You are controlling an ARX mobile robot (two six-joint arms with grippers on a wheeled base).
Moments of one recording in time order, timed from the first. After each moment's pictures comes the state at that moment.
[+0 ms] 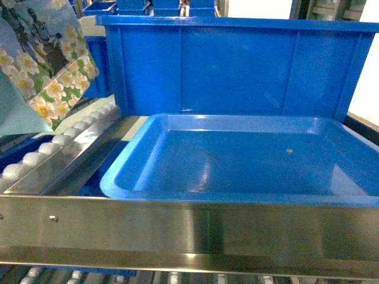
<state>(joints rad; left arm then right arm) -0.33 1.09 0.52 0.66 -0.32 0.10 0.00 0.65 0.33 0.44 0.02 -0.07</state>
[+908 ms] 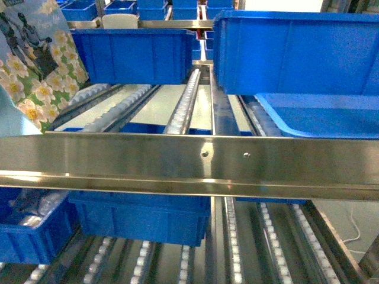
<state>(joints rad) -0.32 1.09 0.52 0.66 -0.33 0.10 0.00 0.65 0.33 0.43 0.02 -0.07</state>
